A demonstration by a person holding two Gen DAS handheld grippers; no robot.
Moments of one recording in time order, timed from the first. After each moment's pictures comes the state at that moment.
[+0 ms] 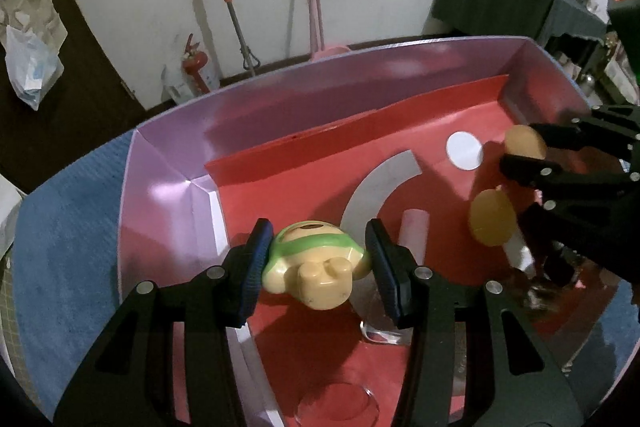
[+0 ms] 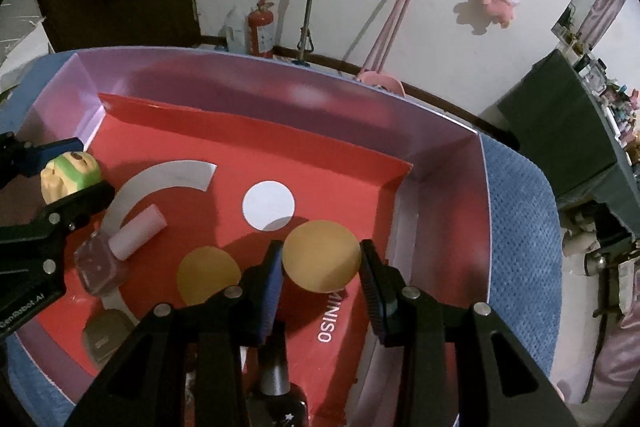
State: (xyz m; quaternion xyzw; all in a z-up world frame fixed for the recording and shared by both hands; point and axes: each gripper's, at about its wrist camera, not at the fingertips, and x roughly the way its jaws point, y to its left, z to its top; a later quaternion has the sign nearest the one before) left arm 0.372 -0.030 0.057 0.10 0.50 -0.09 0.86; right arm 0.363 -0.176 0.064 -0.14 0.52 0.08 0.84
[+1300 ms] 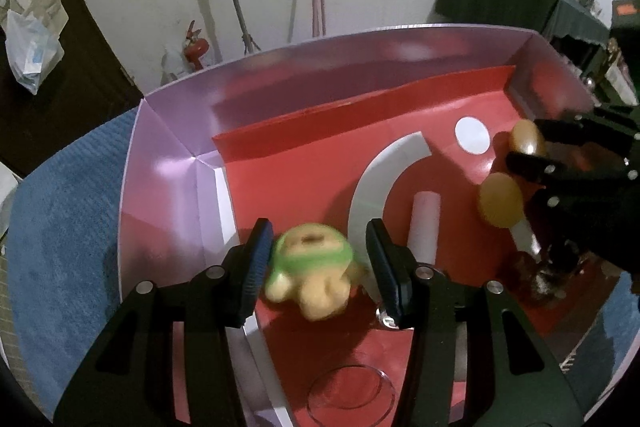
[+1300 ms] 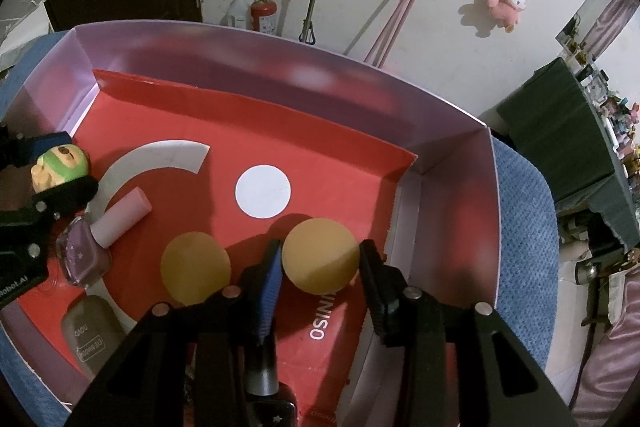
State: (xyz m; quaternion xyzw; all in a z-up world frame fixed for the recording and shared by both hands) left arm 0.362 -0.012 0.049 0.08 0.51 -0.10 0.85; right arm 0.357 -0.167 0.049 -0.17 0.52 0.08 0.83
